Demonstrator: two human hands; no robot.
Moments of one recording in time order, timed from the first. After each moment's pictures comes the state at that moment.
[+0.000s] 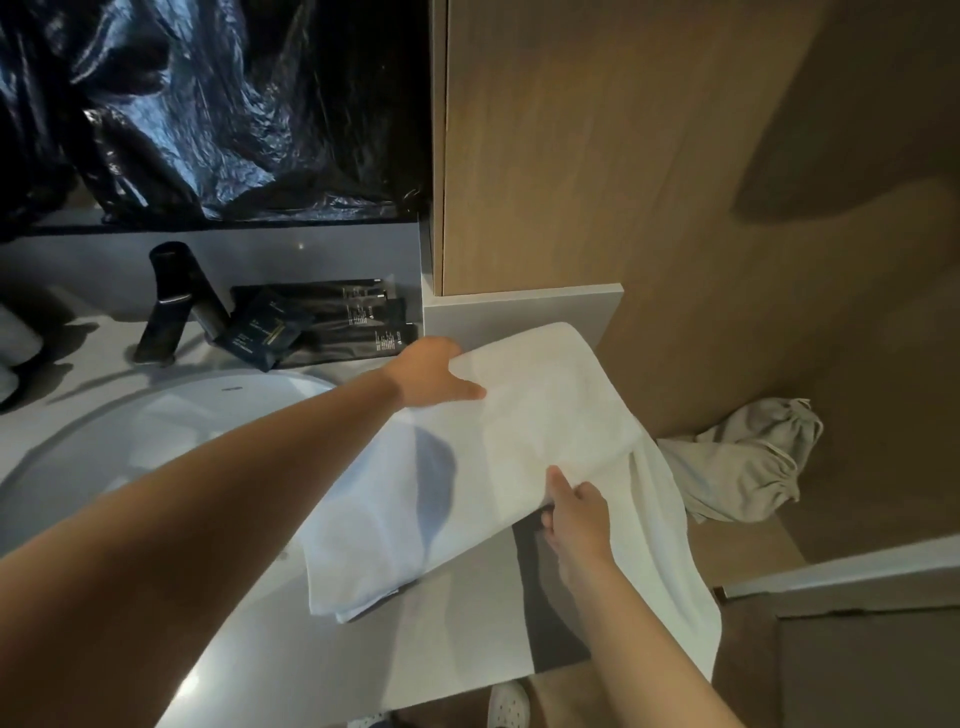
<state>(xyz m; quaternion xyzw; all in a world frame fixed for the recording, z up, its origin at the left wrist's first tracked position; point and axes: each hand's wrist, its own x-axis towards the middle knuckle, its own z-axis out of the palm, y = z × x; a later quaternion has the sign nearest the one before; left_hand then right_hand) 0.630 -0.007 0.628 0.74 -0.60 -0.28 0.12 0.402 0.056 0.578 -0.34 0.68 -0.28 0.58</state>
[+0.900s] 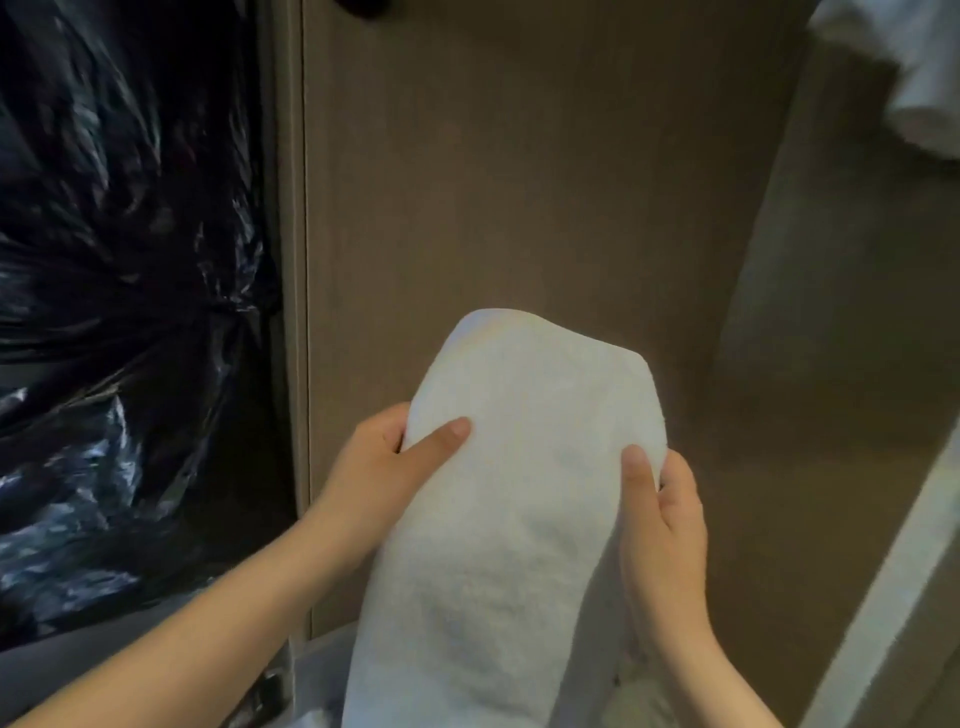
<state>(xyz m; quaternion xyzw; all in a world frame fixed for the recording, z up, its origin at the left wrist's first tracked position) 0.561 0.028 0.926 0.44 -0.61 -0.36 0.56 0.347 0.016 0.879 -0.52 0.46 -0.69 0.20</state>
